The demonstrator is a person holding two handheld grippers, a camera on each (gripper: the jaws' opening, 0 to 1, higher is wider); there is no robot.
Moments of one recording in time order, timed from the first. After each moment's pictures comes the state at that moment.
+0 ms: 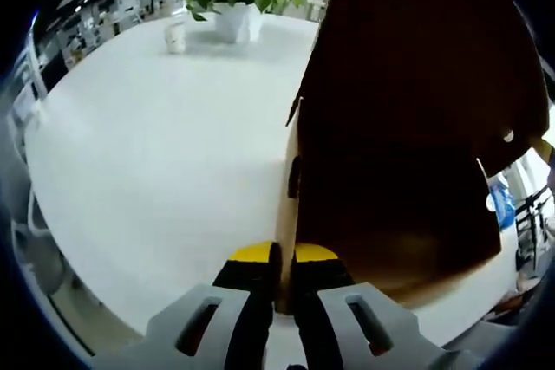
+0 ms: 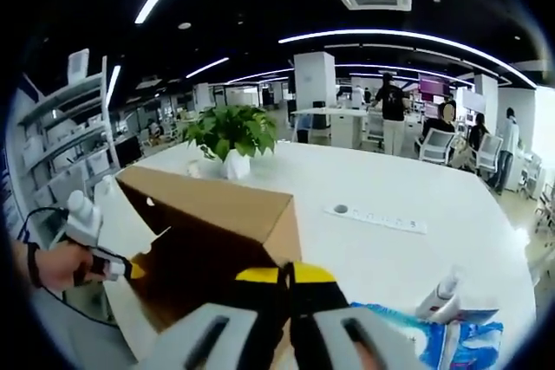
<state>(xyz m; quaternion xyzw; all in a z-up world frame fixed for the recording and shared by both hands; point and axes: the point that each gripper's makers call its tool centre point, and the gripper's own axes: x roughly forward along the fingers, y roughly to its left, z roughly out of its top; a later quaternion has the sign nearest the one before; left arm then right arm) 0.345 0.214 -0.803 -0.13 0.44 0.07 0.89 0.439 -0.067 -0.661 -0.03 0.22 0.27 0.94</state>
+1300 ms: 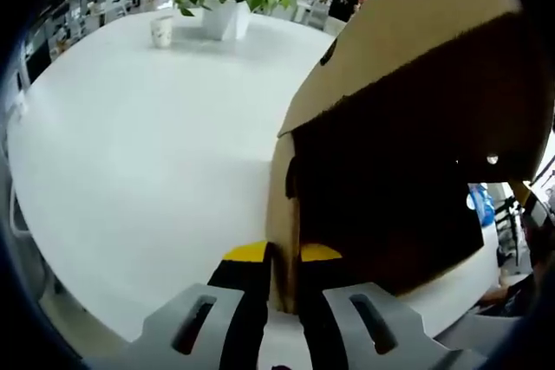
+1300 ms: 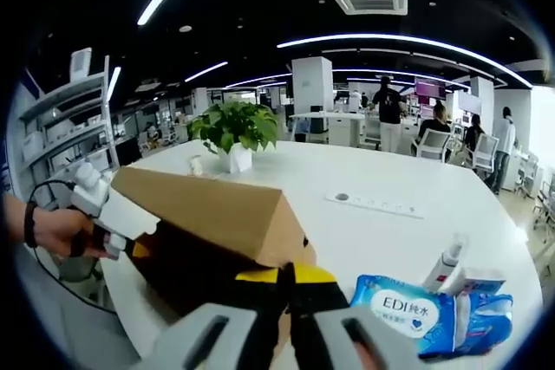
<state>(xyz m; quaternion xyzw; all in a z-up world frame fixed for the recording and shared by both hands) 0.340 0.206 -0.797 -0.16 0.43 0.01 0.89 0.403 -0.072 -0.688 -0.02 0.21 0.27 0.94</state>
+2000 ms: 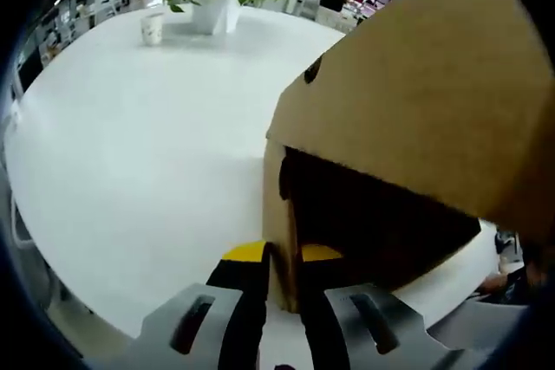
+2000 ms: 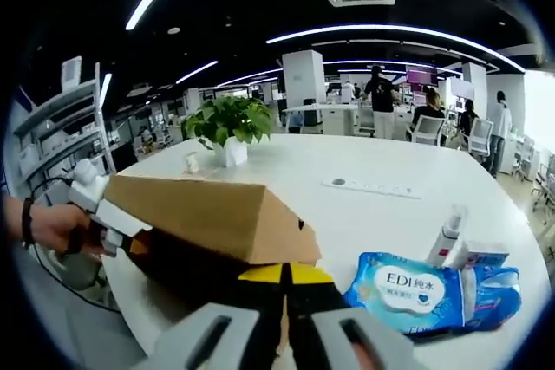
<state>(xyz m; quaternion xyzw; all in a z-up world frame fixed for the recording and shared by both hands) 0.331 0.201 -0.794 -0.14 0.46 -0.01 0.88 0.388 -0.081 -0.712 0.01 0.24 0.25 0.94</state>
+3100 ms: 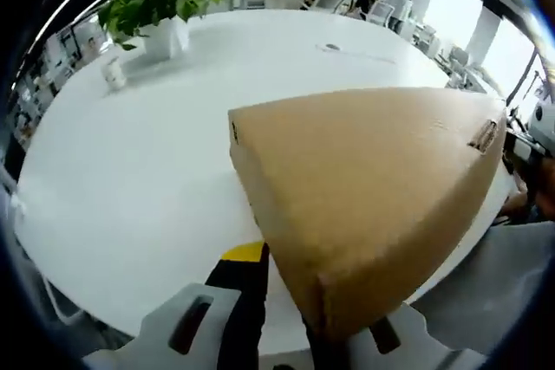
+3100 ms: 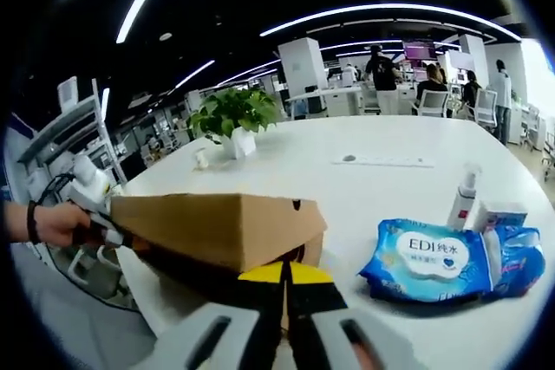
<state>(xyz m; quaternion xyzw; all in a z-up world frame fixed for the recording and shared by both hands) 0.315 0.210 -0.778 0.00 0.48 -0.09 0.87 0.368 -0.071 -0.733 0.06 0.27 0.27 0.92</state>
